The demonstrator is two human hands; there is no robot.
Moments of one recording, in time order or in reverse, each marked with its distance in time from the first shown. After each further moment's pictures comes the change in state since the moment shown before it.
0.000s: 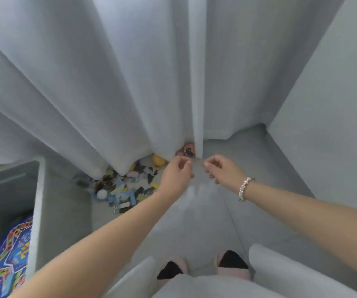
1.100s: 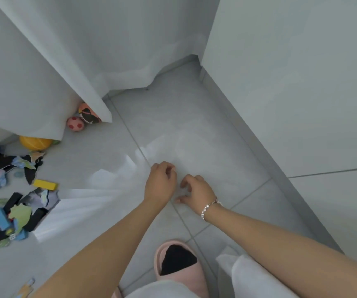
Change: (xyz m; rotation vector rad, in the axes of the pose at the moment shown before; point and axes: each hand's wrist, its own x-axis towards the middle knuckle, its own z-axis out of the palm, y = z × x) left_hand 0.085 -0.168 0.241 0.363 -0.289 0.081; right_hand 0.016 0.274 0.021 -0.222 0.029 0.396
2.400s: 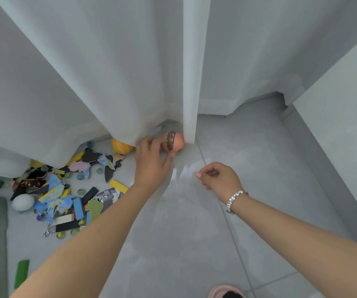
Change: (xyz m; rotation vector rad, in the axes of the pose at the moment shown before) left_hand 0.069 -0.092 -0.167 0.194 0.535 0.230; right_hand 0.062 -0.150 0.011 0.421 0.041 -0.088
